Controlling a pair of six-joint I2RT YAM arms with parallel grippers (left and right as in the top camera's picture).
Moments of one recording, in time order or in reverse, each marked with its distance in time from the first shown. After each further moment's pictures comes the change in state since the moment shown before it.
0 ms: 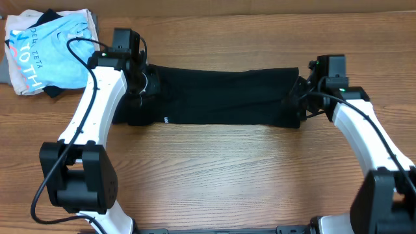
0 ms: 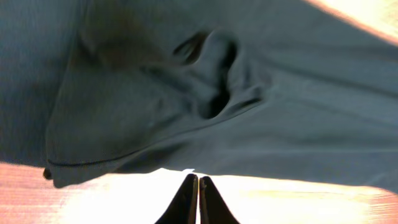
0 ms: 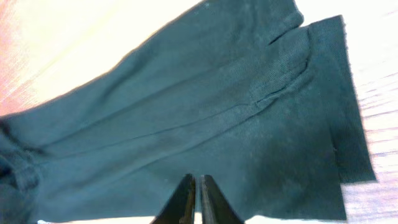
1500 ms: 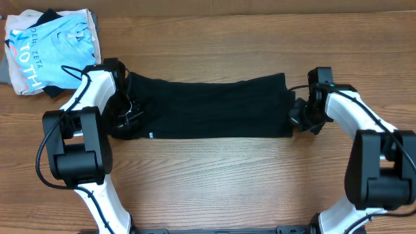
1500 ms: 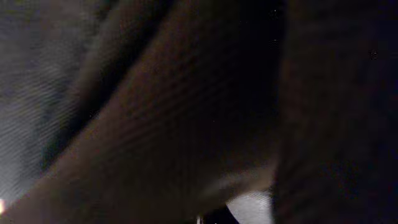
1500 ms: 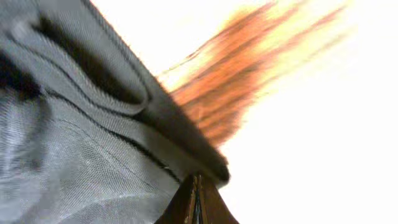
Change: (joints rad) left arm 0.168 0.220 -0.090 -0.118 -0.097 -0.092; right arm -0.046 0.187 -0.001 -0.220 0.163 0.130
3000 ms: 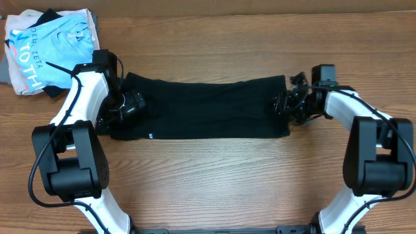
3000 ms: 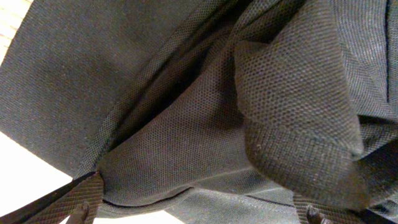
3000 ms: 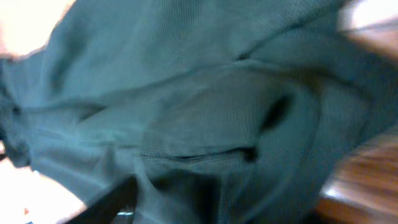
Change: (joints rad) left arm 0.010 -0.115 -0.011 0.083 -0.046 -0.020; right arm -0.019 0.124 0.006 0.257 -0.499 -0.407
